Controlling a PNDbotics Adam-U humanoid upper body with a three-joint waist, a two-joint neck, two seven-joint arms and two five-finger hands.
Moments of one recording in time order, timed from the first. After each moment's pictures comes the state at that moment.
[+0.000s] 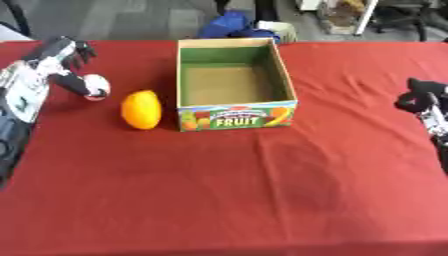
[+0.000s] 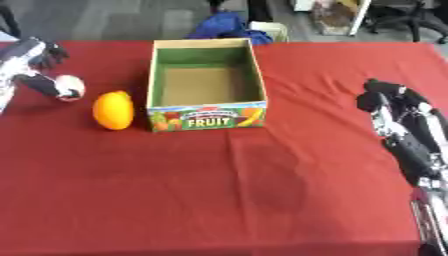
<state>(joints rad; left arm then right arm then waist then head) -0.87 0.54 -0.03 -0.76 -0.88 -0.03 -0.18 -0.17 -0.27 -0.01 -1.83 -0.14 -0.08 0.13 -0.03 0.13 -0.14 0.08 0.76</state>
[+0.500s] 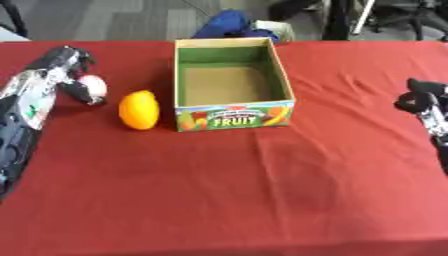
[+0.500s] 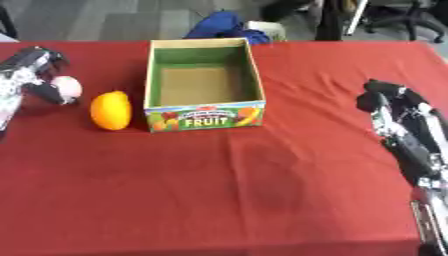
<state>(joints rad) -0.87 0.53 -0.03 -0.72 -0.98 0.01 -0.16 -0.17 -0.27 -0.01 -1.83 -0.14 -0.08 0.13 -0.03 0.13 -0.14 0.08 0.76</state>
